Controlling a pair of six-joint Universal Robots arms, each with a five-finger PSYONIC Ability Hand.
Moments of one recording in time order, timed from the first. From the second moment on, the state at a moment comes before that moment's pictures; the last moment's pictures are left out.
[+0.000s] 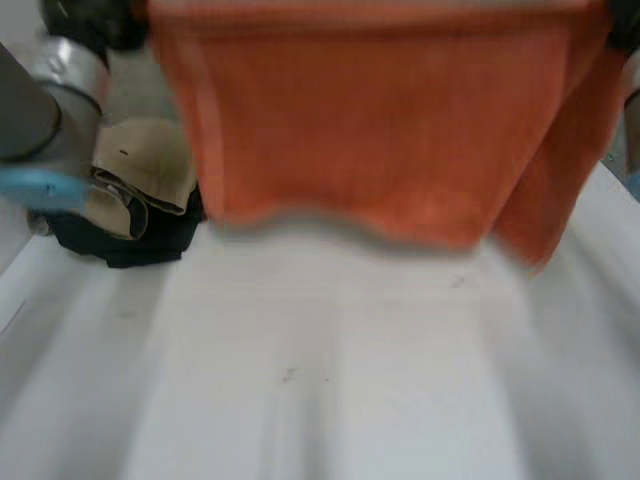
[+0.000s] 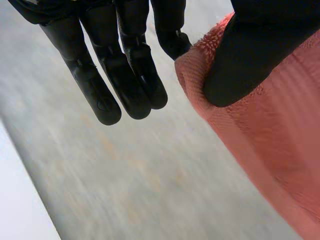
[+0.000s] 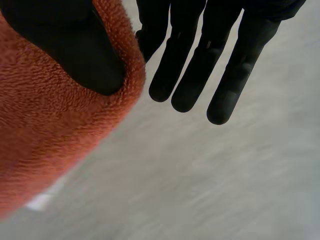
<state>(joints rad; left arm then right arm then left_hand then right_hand) 4.45 -2.11 -0.88 3.54 -1.50 3.44 1.69 -1.01 0.91 -0.50 1.53 2.41 1.16 1.20 1.19 1.20 0.97 1.13 1.17 1.19 1.19 0.98</state>
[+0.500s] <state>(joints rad) 4.47 -2.10 -1.37 3.50 -1.44 3.42 1.66 -0.91 1.21 -0.24 1.34 2.50 1.16 1.20 1.19 1.20 0.99 1.13 1.17 1.19 1.20 1.01</state>
